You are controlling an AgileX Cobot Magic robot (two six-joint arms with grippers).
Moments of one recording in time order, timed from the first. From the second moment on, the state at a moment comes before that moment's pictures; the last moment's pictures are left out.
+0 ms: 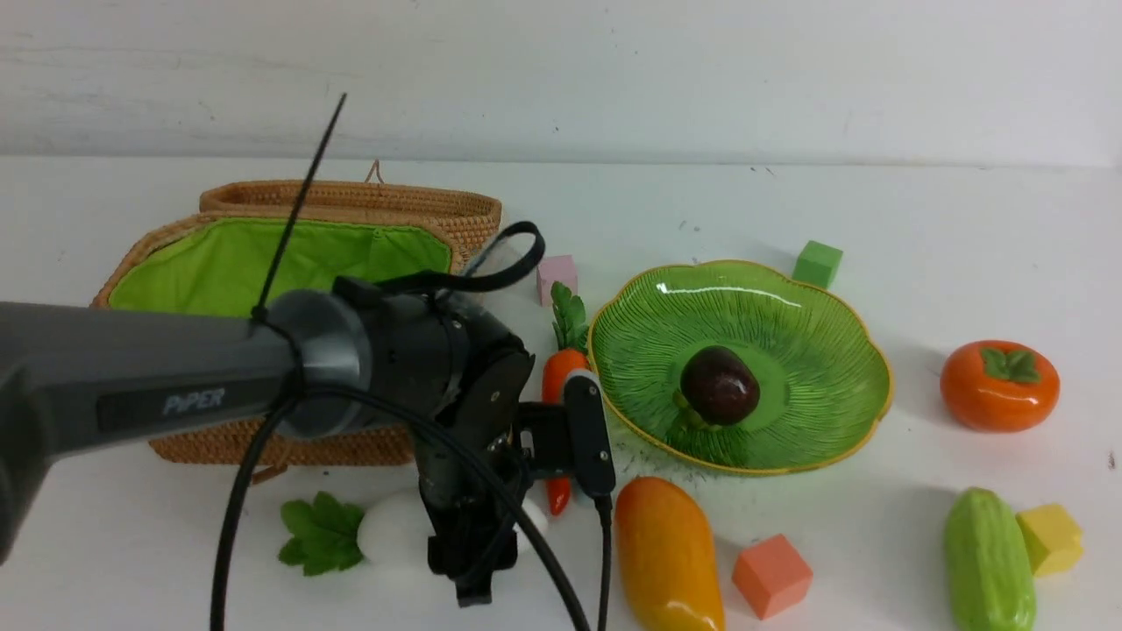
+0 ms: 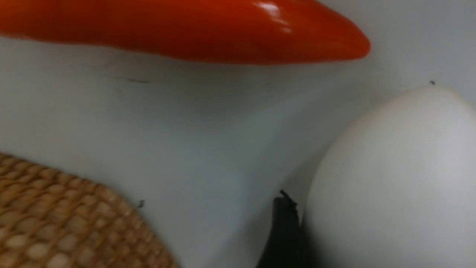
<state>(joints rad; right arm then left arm) 0.38 0.56 -1.07 0.50 1.20 -0.26 -0.63 1.92 -1.23 0.19 0.72 0.63</state>
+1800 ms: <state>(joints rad) 0.38 0.56 -1.07 0.56 0.89 -0.31 -0.34 1.60 -1.23 0.67 0.43 0.37</state>
